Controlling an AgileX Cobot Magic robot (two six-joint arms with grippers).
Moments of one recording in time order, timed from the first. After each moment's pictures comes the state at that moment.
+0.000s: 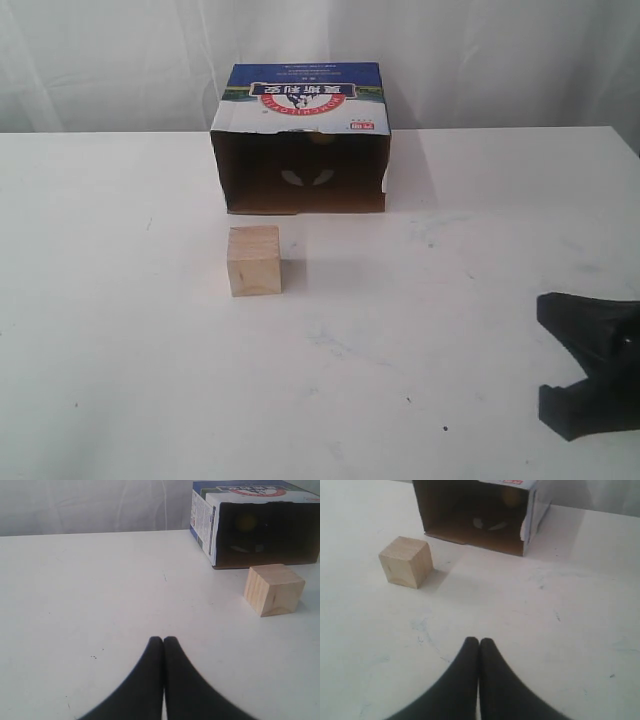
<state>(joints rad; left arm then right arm) 0.01 0.01 0.02 -0.24 0.24 0.18 0.53 0.62 -0.25 -0.49 0.12 0.61</state>
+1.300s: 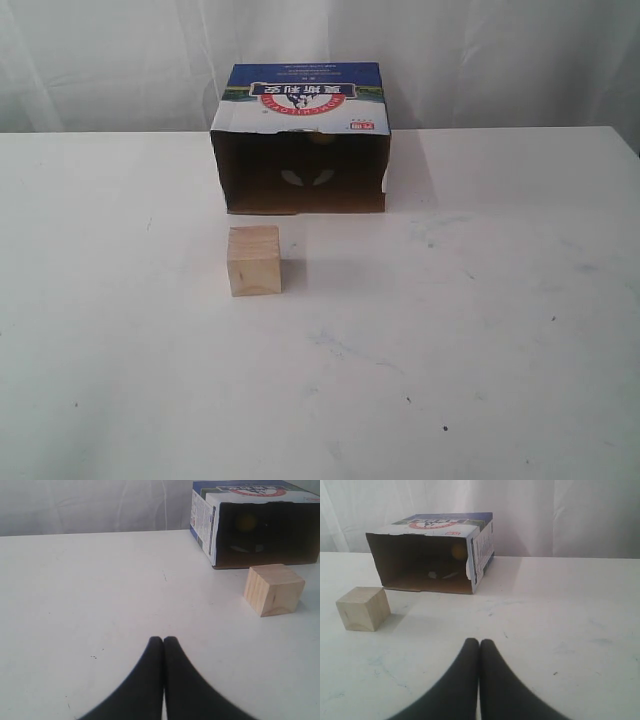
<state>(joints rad) 0.01 0.01 0.02 -0.24 0.24 0.18 0.39 0.04 -0.01 -0.49 0.20 0.61</state>
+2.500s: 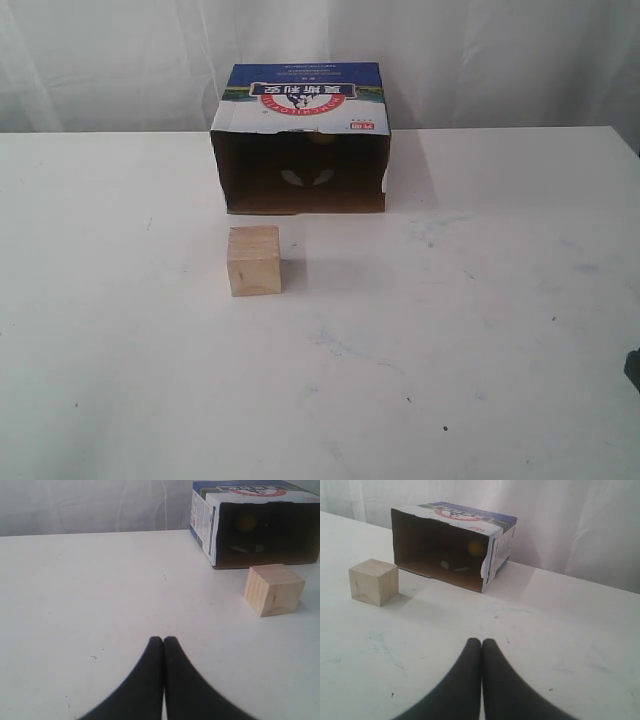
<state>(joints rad) 0.01 0.01 0.02 -0.24 0.24 0.18 0.39 0.04 -0.01 -0.12 0.19 -0.02</state>
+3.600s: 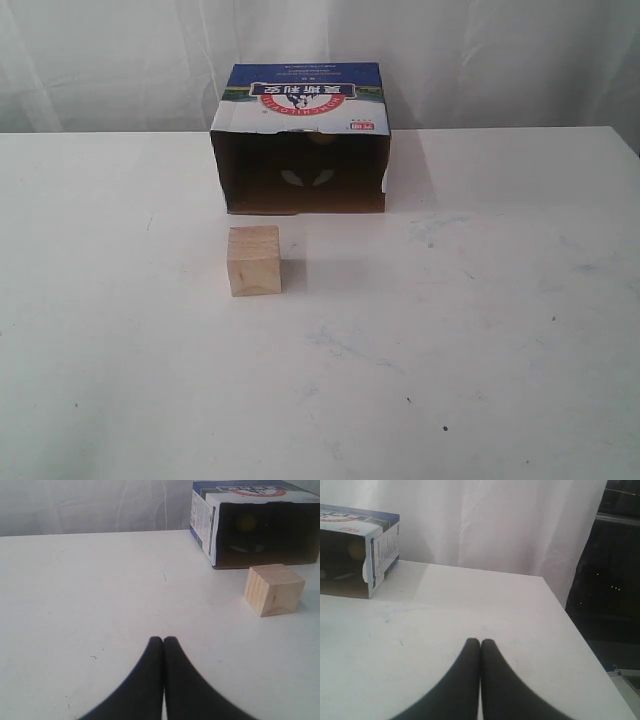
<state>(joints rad) 0.01 0.01 0.02 -0.24 0.24 0.18 -0.01 0.01 -0.01 -0.12 0.19 0.00</state>
